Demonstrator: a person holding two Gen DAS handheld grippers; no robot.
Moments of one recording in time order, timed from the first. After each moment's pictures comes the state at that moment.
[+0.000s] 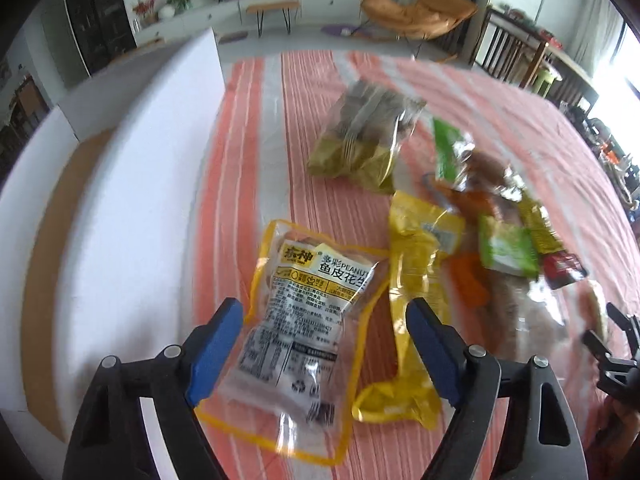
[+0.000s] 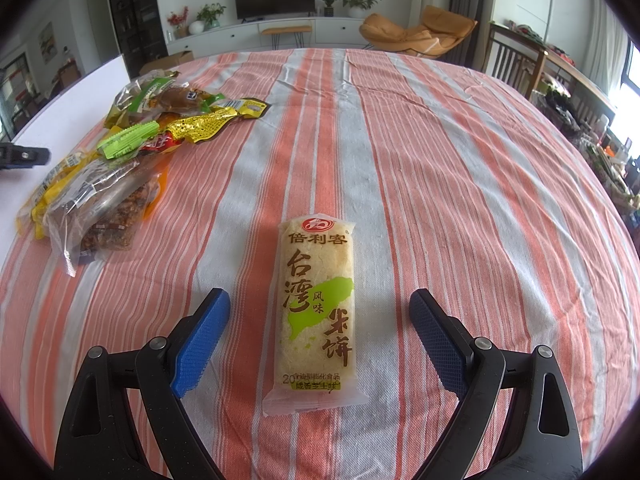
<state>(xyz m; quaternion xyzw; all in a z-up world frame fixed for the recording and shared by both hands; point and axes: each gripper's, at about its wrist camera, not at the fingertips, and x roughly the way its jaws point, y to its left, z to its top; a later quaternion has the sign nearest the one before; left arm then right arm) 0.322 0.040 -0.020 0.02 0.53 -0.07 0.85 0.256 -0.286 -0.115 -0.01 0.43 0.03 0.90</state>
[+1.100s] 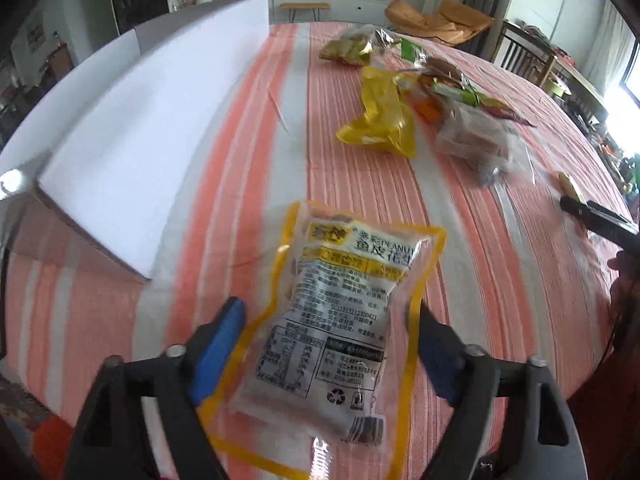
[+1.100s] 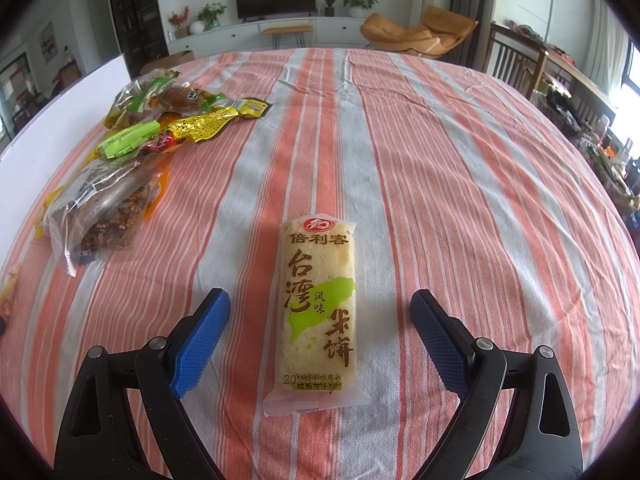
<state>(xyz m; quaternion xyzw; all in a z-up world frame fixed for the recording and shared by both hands) 0.117 0.046 -0.052 -0.02 0.51 -0.04 0.86 0.257 -0.285 -0.115 -0.01 0.44 0.03 0.90</state>
